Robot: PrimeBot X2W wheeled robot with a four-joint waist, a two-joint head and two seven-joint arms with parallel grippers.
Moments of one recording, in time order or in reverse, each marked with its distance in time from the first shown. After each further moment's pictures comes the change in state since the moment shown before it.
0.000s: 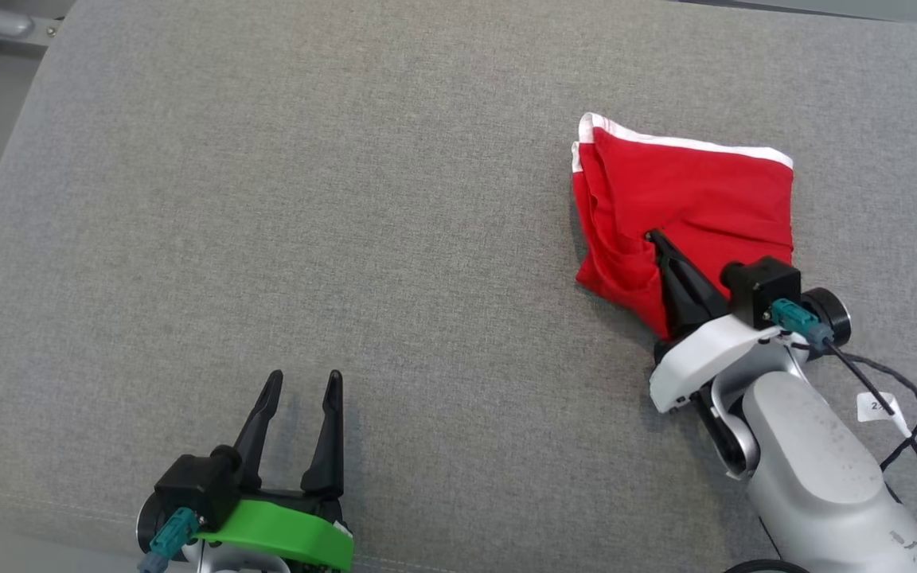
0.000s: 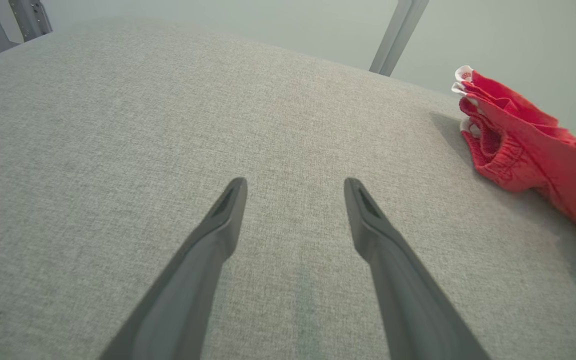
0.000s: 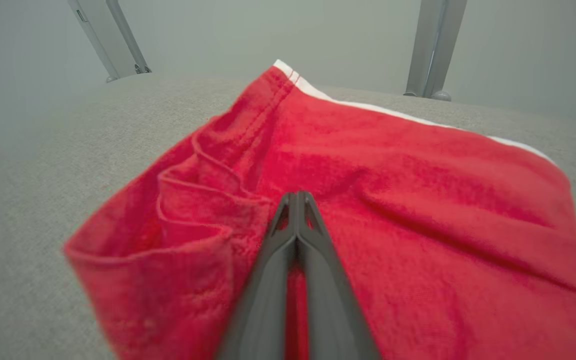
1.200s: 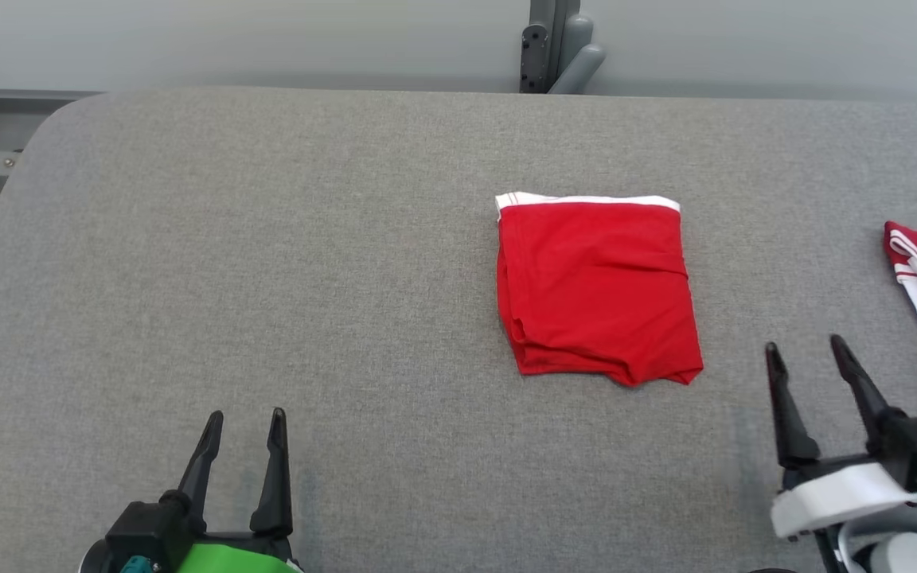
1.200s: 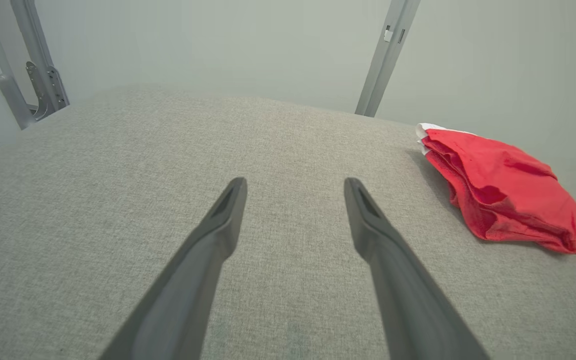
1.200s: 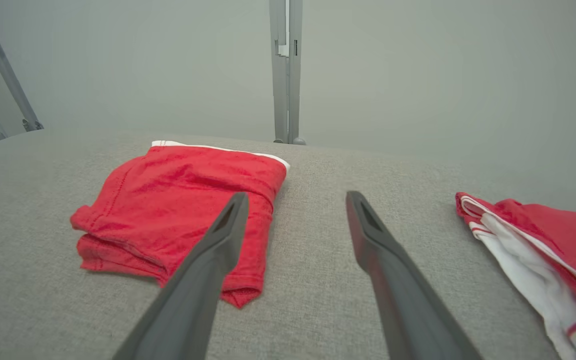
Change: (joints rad) left arm 0.101 0.000 0.136 -0.049 0.079 -0.016 0.000; right arm 0.483 0.028 -0.300 -0.455 -0.132 0.000 -0.001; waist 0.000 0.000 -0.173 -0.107
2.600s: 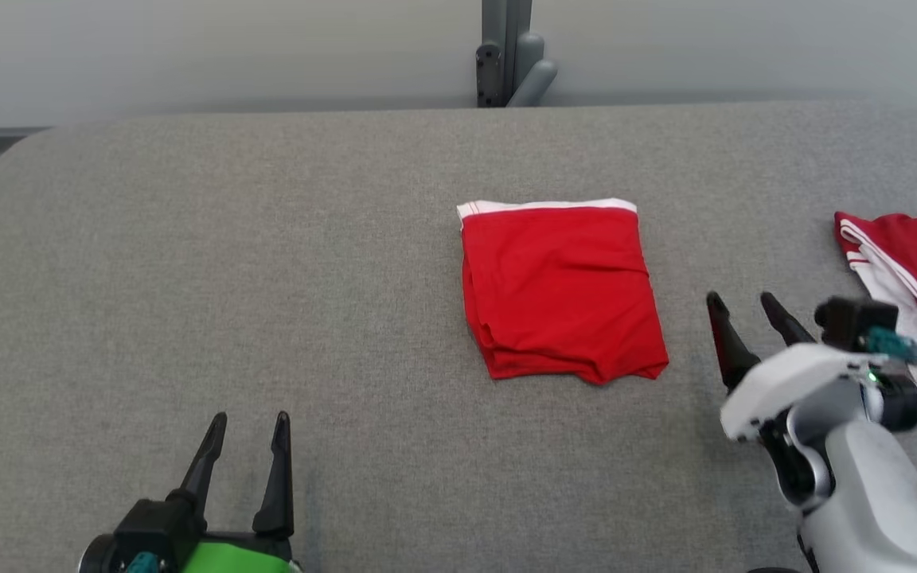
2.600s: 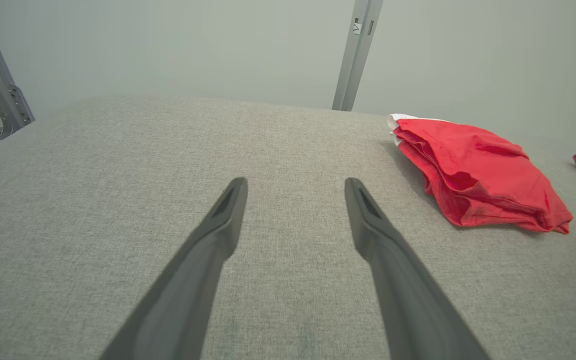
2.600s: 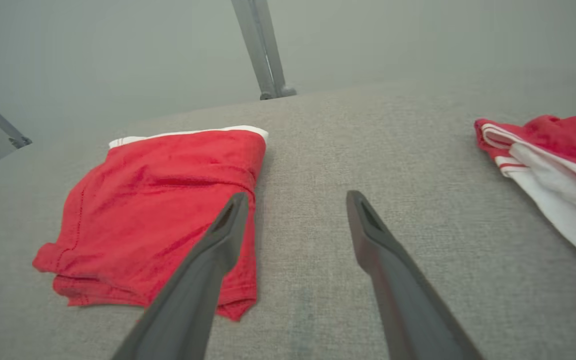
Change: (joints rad) left arm 0.016 0.000 0.016 0.018 0.063 -0.030 0.000; right arm -0.228 0.017 -0.012 0.266 0.176 0.000 0.226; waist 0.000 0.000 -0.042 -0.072
